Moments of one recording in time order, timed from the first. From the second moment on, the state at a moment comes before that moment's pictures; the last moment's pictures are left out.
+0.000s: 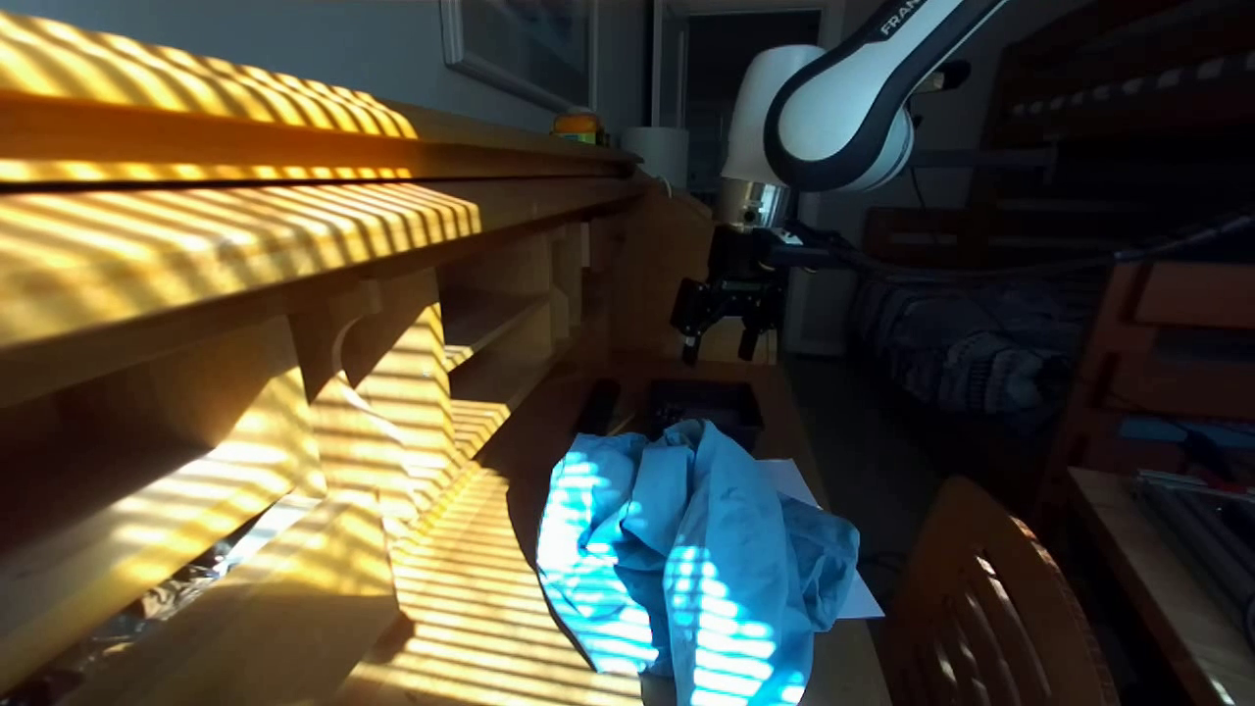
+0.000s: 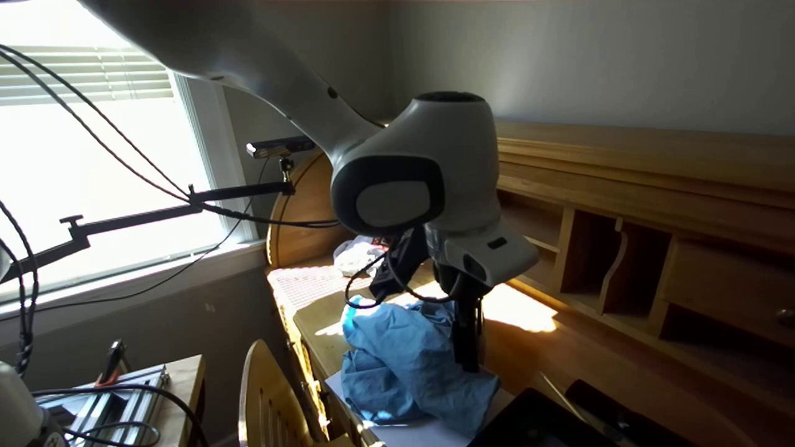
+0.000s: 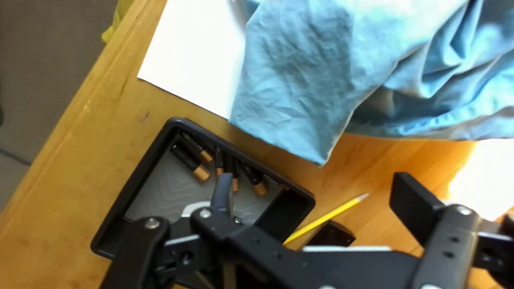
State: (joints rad) arm 0.00 0.22 -0.13 -2.20 0.13 2.57 0.40
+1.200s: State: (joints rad) arm 0.01 0.08 0.05 -2.20 0.11 2.33 -0.37
